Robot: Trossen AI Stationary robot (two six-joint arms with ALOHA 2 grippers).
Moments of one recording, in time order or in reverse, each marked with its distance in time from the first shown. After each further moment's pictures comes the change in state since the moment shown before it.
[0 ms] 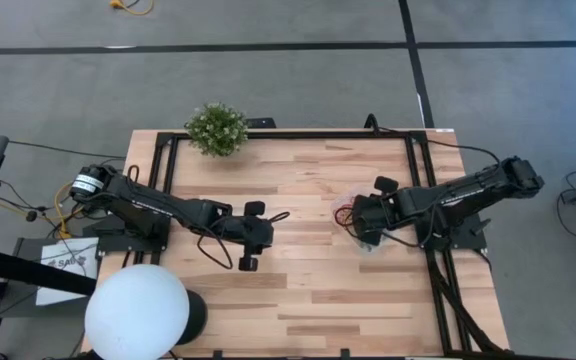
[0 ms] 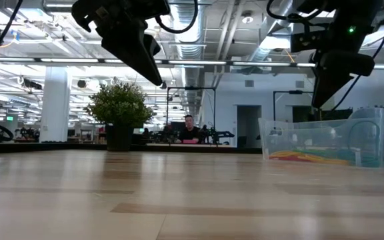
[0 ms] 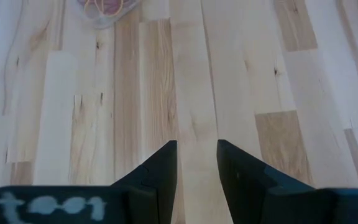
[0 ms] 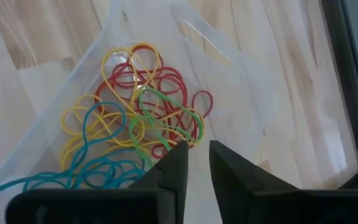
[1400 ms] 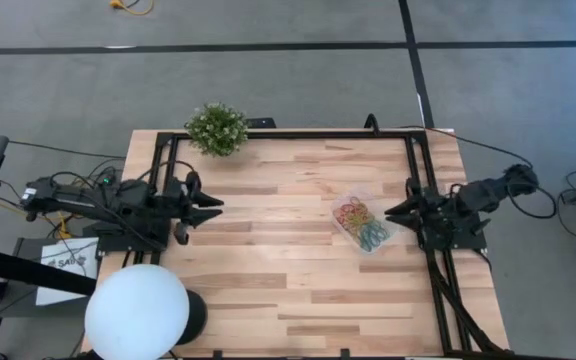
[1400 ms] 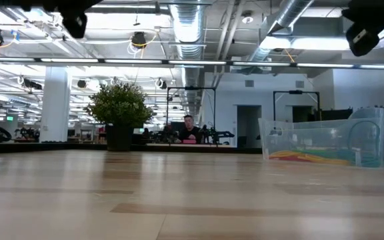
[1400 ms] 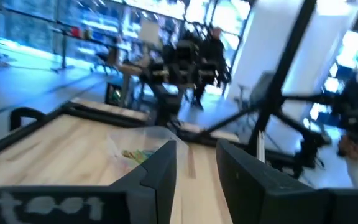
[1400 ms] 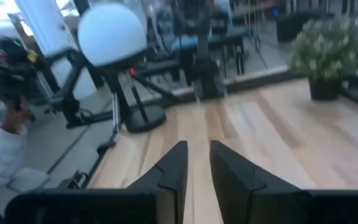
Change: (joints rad) left arm 0.076 -1.047 -0.627 0.555 0.020 -0.187; right arm 0.275 -1.167 -0.491 0.649 -0.105 -0.154
